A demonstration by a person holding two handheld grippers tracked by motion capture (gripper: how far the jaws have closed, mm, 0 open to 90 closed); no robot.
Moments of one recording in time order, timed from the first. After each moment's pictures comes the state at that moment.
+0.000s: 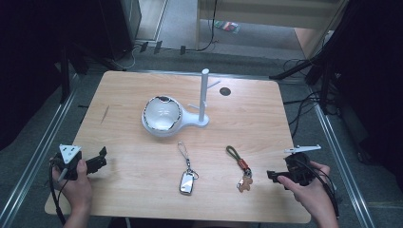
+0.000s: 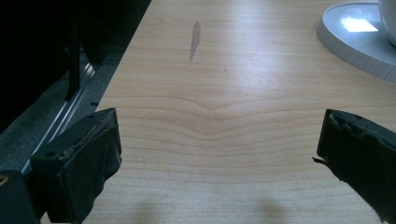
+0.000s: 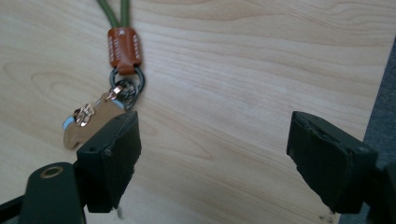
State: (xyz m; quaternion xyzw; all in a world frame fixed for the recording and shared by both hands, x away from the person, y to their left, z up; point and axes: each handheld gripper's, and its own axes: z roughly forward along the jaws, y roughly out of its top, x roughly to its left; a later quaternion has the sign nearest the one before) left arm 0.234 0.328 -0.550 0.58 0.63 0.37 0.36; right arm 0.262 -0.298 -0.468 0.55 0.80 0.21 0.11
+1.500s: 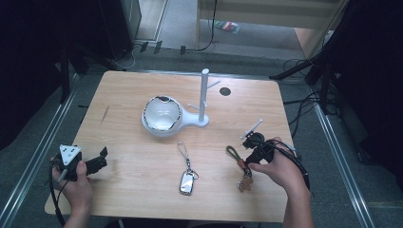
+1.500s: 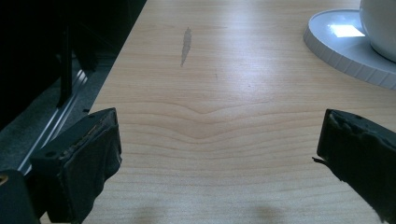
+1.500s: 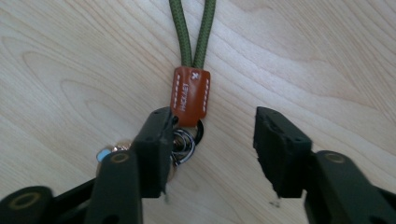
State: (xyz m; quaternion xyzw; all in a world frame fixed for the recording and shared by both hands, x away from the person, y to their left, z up) left arm 0.232 0.328 -0.550 0.59 0.62 0.37 0.37; right arm 0.329 -0.198 -0.468 0.42 0.91 0.06 0.06
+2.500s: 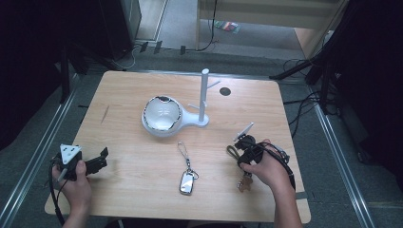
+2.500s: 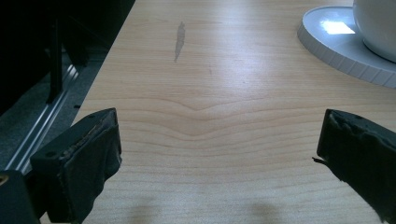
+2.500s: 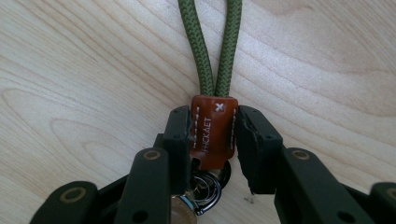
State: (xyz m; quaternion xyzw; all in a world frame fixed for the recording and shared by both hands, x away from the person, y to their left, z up) left arm 0.234 0.329 -0.550 0.59 0.62 0.35 0.38; right arm 0.339 -0.181 -0.502 0.45 0.89 0.05 0.04
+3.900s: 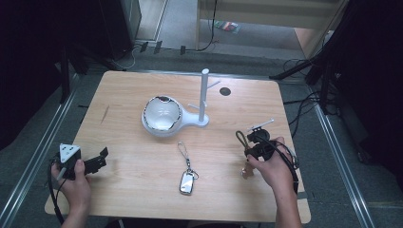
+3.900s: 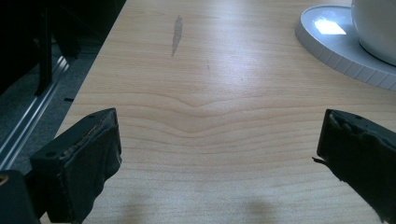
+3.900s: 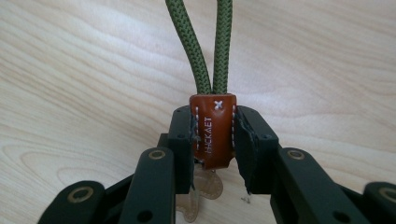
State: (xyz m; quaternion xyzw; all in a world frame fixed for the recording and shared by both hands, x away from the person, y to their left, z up) left arm 0.236 0.333 -0.550 0.59 0.63 0.33 0.39; right arm 0.331 -0.204 -0.471 0.53 0.82 0.15 0.11
